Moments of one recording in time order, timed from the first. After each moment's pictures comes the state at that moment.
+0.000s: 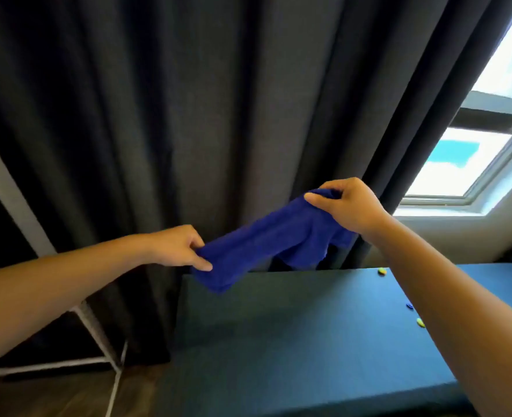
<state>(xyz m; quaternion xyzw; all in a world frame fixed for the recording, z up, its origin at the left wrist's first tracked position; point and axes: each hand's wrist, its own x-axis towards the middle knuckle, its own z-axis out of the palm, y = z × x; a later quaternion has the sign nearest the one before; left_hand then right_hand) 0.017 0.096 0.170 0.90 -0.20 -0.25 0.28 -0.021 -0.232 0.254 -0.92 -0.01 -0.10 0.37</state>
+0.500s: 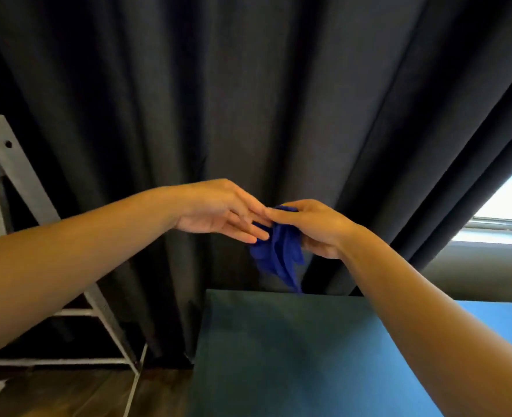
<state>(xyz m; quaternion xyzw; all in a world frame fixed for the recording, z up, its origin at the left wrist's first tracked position) 0.087 0.089 0.249 0.70 -0.09 -0.33 0.62 0.066 -0.119 0.236 -0.73 -0.03 0.24 0.65</state>
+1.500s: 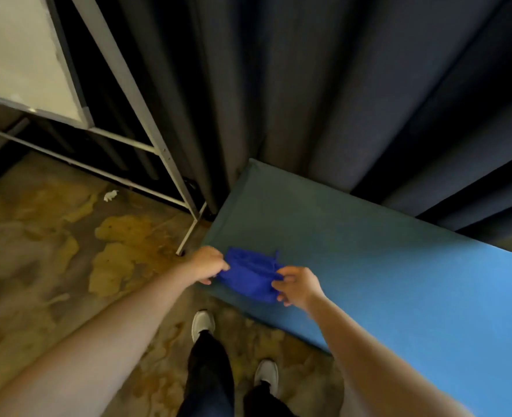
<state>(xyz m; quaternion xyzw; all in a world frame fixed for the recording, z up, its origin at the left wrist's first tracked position) -0.118 0.037 -0.120 0.80 0.33 -0.29 0.42 -0.070 -0.192 -0.131 -0.81 0.07 0.41 0.42</state>
